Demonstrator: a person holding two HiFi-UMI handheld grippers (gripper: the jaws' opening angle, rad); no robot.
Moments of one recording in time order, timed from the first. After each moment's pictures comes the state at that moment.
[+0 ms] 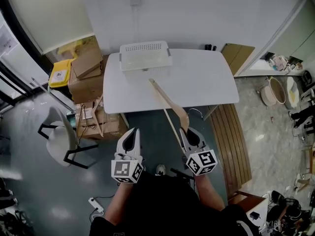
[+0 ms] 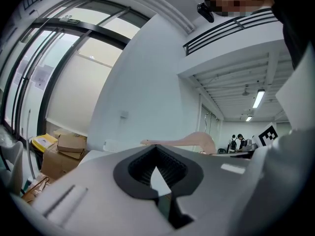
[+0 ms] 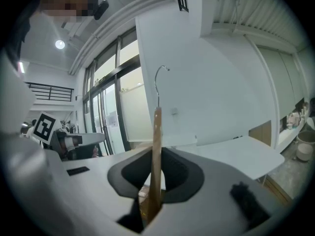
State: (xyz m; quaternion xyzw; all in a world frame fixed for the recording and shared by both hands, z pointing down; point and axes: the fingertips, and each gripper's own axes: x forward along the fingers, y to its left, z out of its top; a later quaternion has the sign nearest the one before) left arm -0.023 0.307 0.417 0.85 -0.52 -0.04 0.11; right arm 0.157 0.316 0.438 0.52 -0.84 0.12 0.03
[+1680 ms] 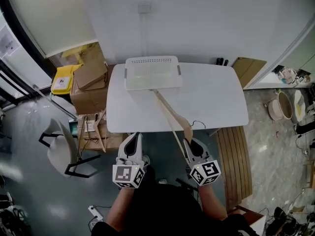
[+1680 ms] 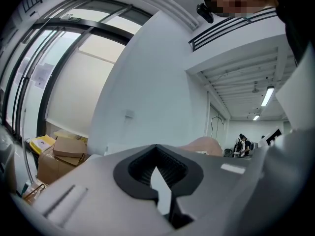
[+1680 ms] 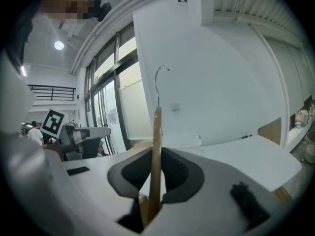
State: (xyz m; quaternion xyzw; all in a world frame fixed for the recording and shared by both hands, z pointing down) left arm -0.030 0.175 0.429 0.83 -0.54 -0.04 0.11; right arm 0.157 0.197 0.462 0.49 -0.86 0.14 0.04
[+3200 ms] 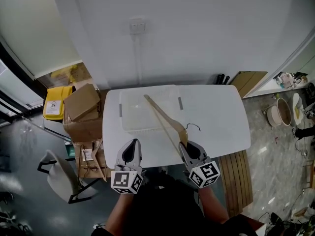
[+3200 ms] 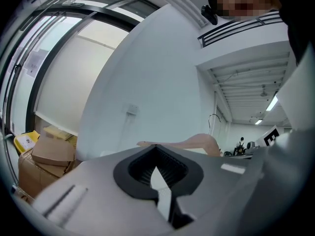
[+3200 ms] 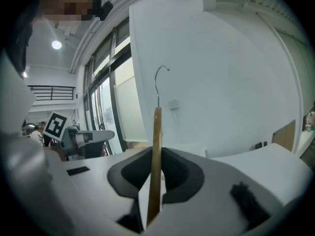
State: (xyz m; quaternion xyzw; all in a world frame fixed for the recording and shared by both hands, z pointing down) left arm -0.042 -0.038 0.438 0.84 -0.53 -0.04 0.14; right arm 0.135 -0.018 0.457 0.48 -0.87 0.14 0.05
